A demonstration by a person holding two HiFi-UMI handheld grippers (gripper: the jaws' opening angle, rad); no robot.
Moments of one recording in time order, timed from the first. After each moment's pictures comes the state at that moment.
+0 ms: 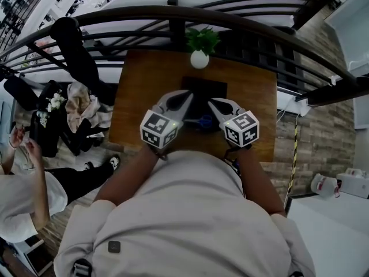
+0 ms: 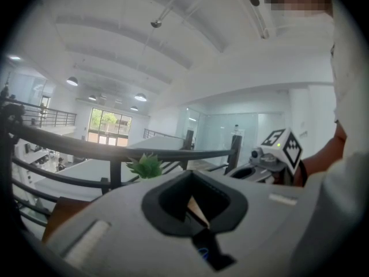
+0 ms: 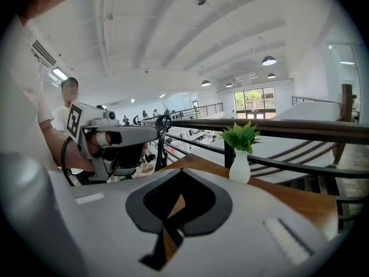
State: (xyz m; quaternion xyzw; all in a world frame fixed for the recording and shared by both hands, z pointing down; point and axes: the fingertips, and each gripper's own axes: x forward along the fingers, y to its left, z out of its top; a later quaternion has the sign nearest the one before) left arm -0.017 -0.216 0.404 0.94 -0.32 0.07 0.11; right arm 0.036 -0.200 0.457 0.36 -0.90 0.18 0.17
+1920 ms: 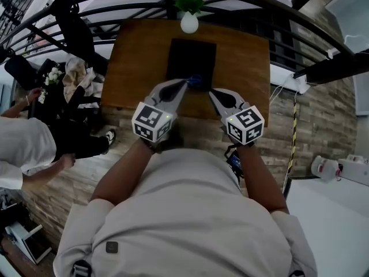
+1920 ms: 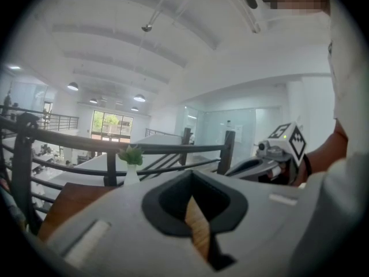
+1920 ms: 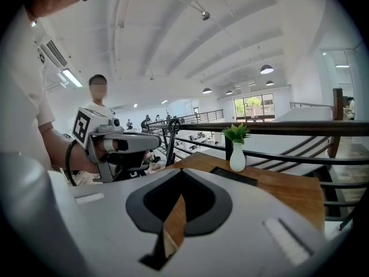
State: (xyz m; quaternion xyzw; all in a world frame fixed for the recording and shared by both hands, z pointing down) left arm 0.028 -0.018 0.415 0.94 -0.33 0.08 0.09; right arm 0.096 0.005 0.449 0.37 -0.91 0.16 0.14
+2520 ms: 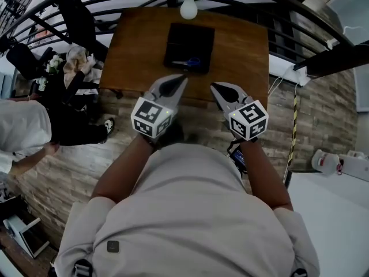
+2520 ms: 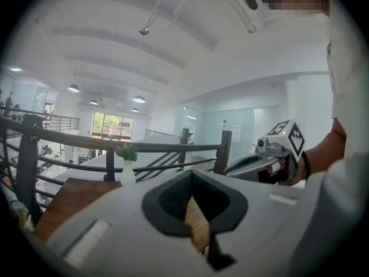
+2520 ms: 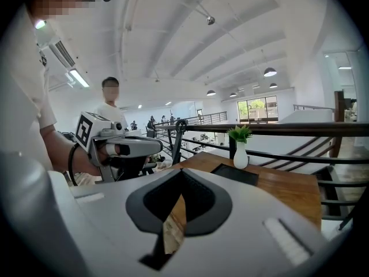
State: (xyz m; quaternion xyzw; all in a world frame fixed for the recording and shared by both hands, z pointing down) left arm 0.039 0.066 0.411 0.93 -0.34 0.08 0.09; right arm 0.107 0.086 0.436 0.35 -0.91 0.15 0.13
